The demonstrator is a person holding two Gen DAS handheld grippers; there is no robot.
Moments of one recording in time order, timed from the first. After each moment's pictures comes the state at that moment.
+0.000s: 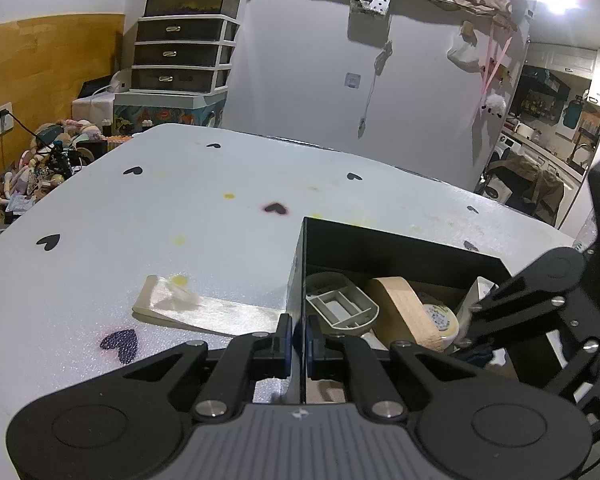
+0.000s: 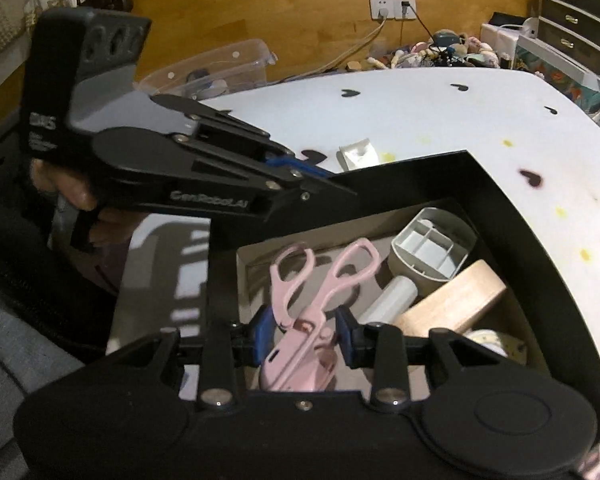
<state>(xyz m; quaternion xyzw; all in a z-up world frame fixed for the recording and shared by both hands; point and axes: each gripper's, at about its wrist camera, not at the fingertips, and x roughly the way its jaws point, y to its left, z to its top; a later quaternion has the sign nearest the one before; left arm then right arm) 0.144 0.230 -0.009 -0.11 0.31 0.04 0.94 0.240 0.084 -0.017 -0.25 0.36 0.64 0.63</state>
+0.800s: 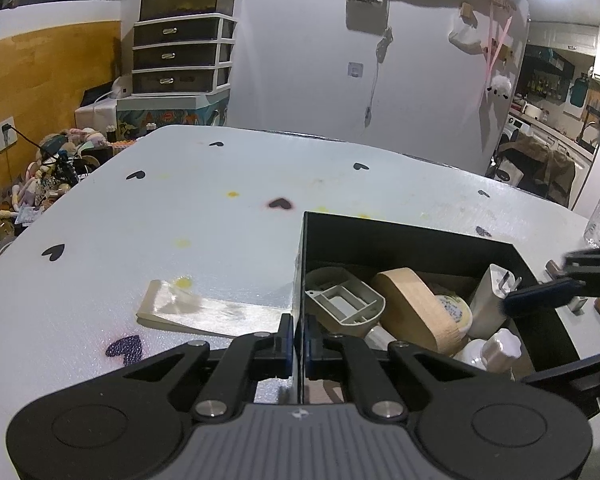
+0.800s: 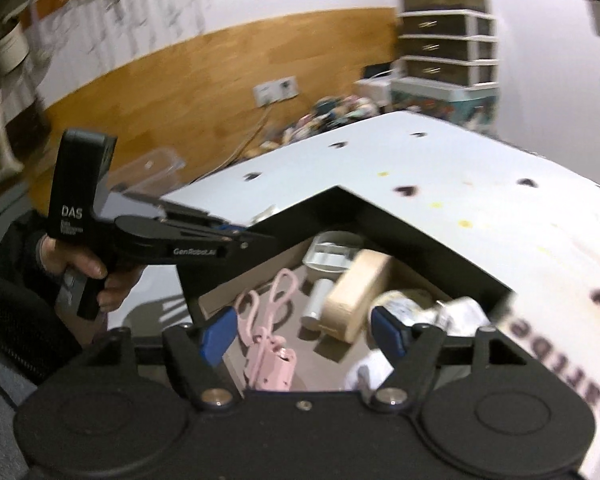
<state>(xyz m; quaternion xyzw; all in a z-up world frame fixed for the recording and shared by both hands) 0.153 0.223 -0.010 -0.07 0.33 0.06 0.94 0.219 -0.021 0.010 -0.09 0.31 0.52 0.79</state>
